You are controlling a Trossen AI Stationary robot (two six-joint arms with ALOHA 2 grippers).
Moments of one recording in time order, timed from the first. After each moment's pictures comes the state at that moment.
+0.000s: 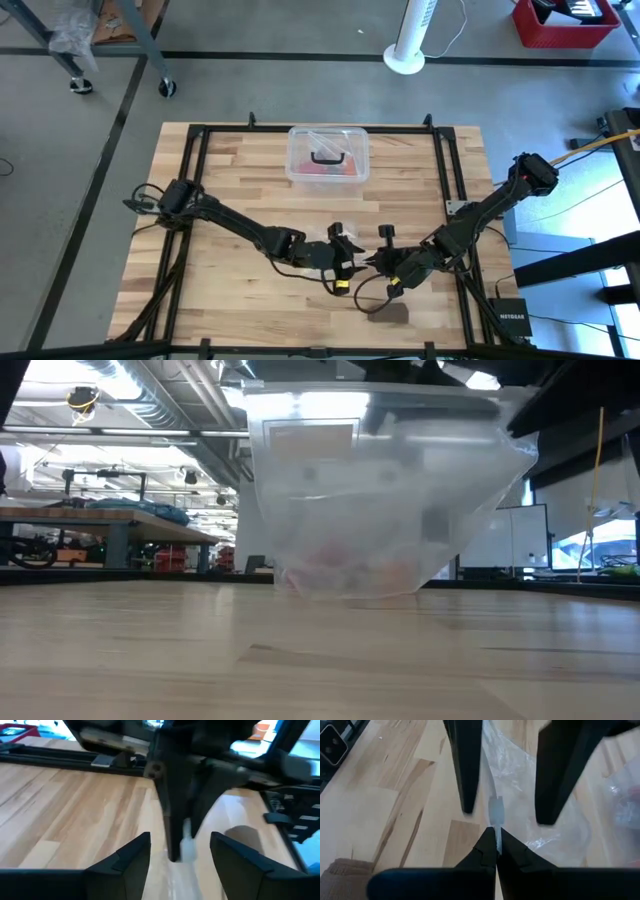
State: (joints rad) left arm -0.35 1.99 1.45 0.15 -0.38 -0.23; right arm 0.64 1.36 0.84 -0.31 0.48 0.25
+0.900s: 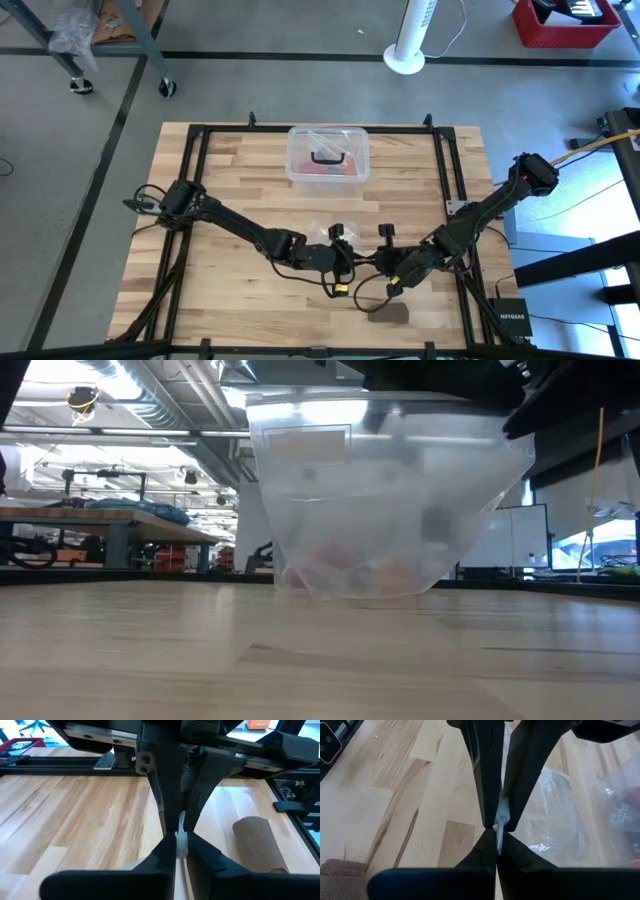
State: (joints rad) left arm -0.35 2.01 1.45 0.16 -0.41 -0.15; right arm 0.64 1.36 0.84 -0.30 0.49 0.23
